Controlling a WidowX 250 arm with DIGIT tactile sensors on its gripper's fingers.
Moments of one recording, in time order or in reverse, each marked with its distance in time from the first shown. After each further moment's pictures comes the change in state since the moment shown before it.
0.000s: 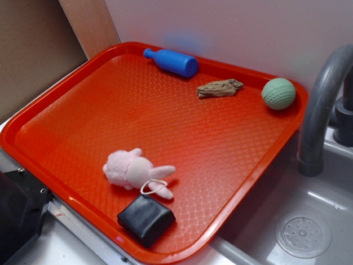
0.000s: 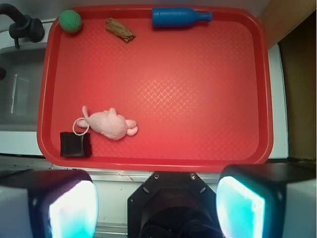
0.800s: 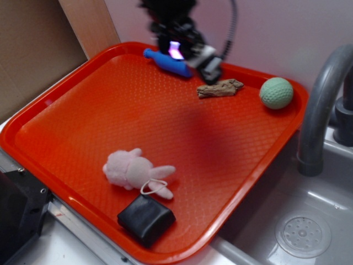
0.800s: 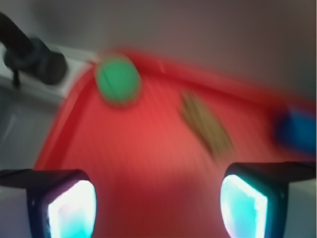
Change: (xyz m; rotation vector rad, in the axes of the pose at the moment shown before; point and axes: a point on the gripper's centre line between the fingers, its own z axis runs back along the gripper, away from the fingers) arm 0.166 -0.114 -0.166 -0.135 -0.219 -0.412
